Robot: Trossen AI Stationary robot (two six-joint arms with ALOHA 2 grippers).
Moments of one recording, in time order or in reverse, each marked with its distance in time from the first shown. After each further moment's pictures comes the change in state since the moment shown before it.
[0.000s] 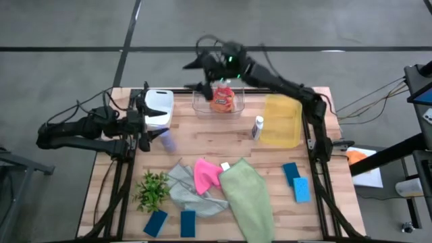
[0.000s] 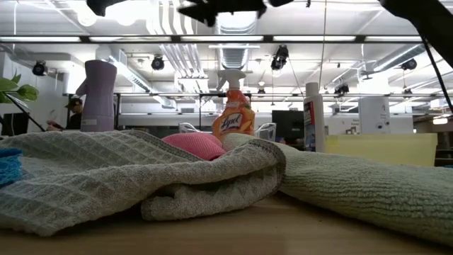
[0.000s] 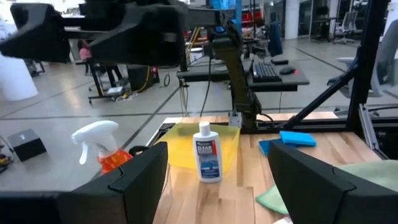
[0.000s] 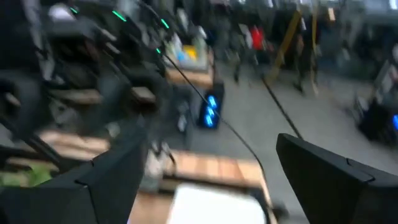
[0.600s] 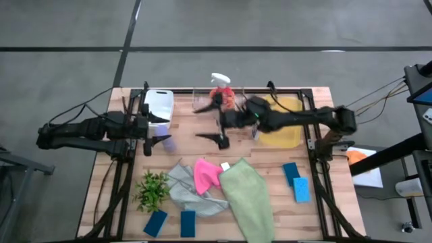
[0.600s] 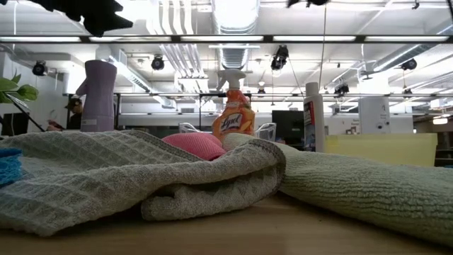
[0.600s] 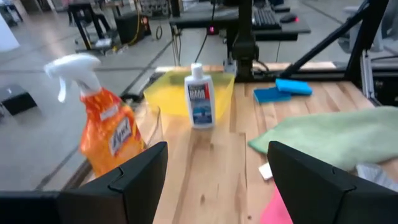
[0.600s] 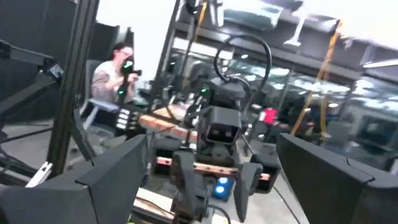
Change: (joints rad) left arm 0.000 0.001 -0.040 -0.179 0.004 -0.068; right arm 0.329 -0.379 -0.840 0.745 0.237 -0.061
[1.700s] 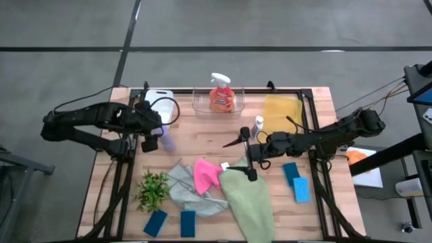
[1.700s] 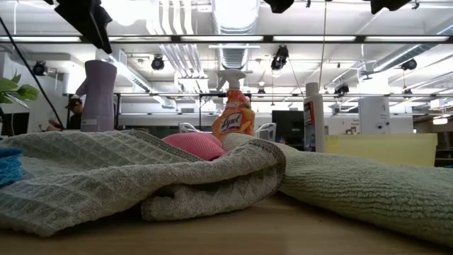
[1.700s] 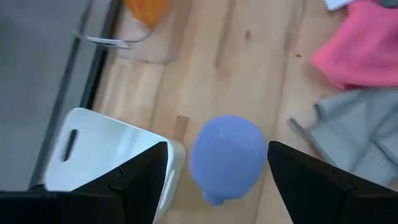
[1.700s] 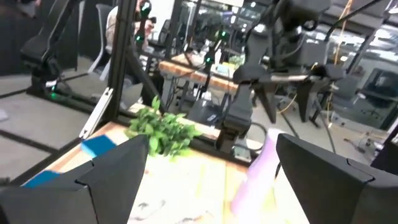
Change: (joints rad) left arm 0.001 0.485 0.524 -0.892 -0.147 -0.159; right arm 0.265 -0.274 -0.472 -0.054 0.289 -0.024
